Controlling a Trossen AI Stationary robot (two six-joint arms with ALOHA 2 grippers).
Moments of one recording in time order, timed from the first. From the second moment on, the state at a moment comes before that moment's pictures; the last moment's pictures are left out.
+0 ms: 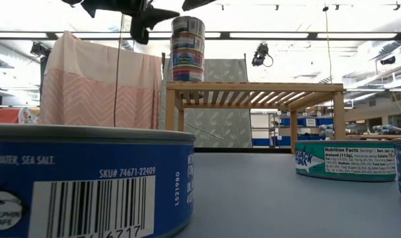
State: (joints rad) left arm 0.44 1.12 0.96 0.10 0.43 -1.42; right arm 0.04 1.76 1.70 -0.30 0.76 -0.31
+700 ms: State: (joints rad) left arm 0.11 1.06 0.96 0.37 0.63 -1.24; right arm 0.44 1.39 1.70 -0.91 0.36 0.41
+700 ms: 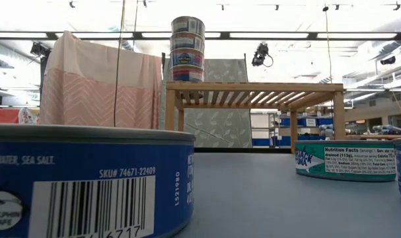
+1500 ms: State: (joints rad) left arm -0.51 1.17 0.96 0.00 -0.15 -1.13; right arm 0.86 1.57 1.03 -0.53 0.42 1.28
